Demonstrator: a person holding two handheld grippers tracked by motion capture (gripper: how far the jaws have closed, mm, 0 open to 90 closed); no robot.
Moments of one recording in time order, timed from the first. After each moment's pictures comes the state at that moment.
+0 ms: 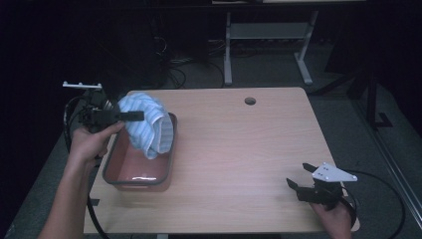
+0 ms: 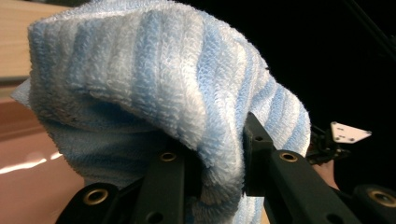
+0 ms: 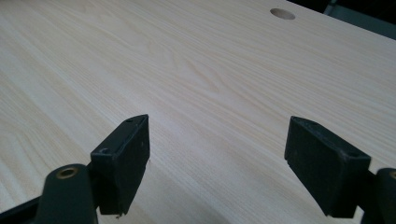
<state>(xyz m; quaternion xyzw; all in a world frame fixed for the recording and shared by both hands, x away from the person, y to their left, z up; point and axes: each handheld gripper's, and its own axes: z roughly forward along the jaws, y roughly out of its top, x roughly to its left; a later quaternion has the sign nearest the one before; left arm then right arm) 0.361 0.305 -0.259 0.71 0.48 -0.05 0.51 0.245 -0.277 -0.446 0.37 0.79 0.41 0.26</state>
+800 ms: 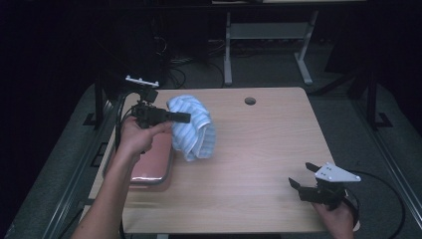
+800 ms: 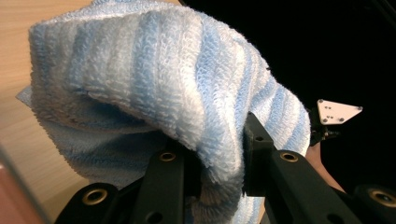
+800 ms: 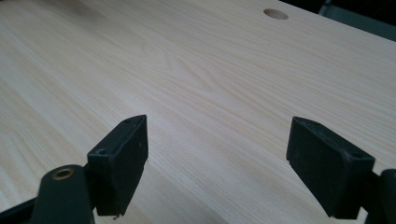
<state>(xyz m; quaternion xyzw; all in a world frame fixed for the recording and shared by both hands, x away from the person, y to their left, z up) 0.383 0.194 -0.272 0.76 0.43 -0.10 0.48 0.244 -0.282 -0.446 0.38 0.78 0.42 0.26</state>
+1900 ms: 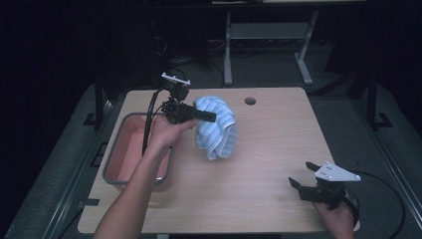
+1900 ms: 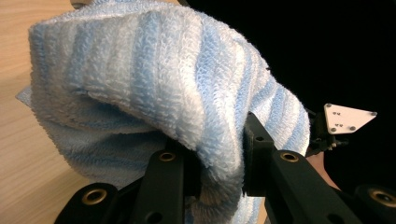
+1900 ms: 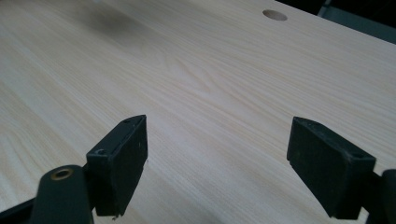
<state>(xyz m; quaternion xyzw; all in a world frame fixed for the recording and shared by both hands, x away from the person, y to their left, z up) 0.408 0.132 -0.287 0.78 0.42 -0.12 0.45 0.246 -0.283 -0.445 0.38 0.78 0.42 0.26</state>
